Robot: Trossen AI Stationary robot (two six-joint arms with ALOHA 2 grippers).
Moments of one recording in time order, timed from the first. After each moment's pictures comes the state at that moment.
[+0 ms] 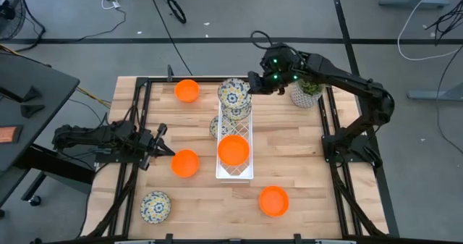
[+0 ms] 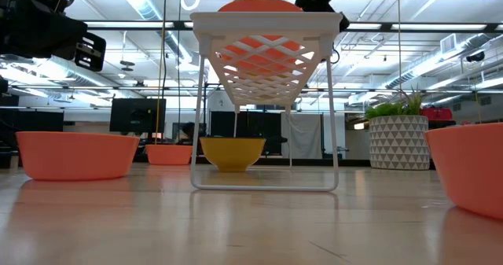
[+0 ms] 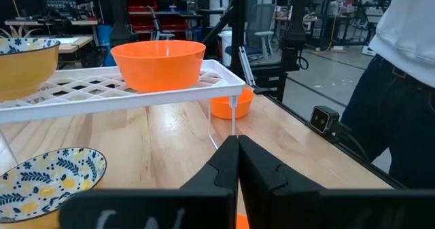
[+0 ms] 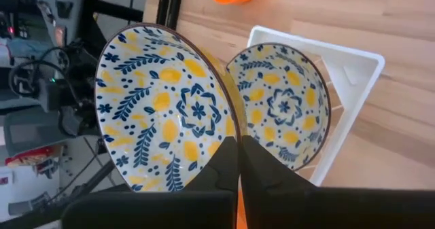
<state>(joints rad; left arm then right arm) -0.08 0.01 0.07 -0.10 0.25 0.01 -0.40 1.55 1.67 -0.90 -0.30 1.02</state>
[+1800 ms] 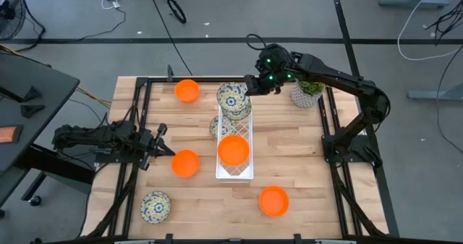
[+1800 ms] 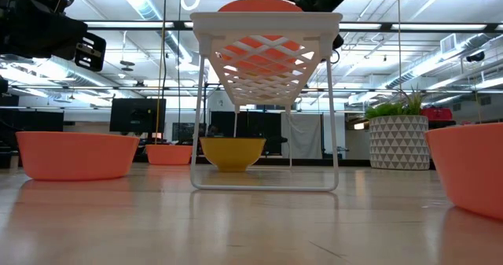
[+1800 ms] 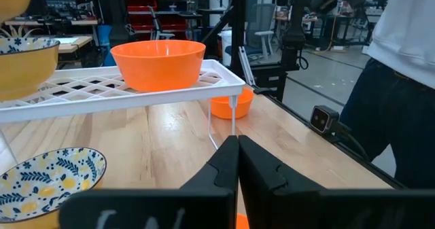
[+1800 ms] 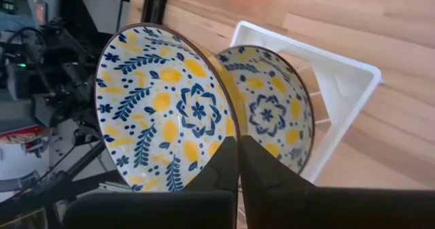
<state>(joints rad) -0.08 0.01 0.07 -0.10 0.25 0.01 -0.45 1.60 1.60 -0.85 -0.38 0.92</state>
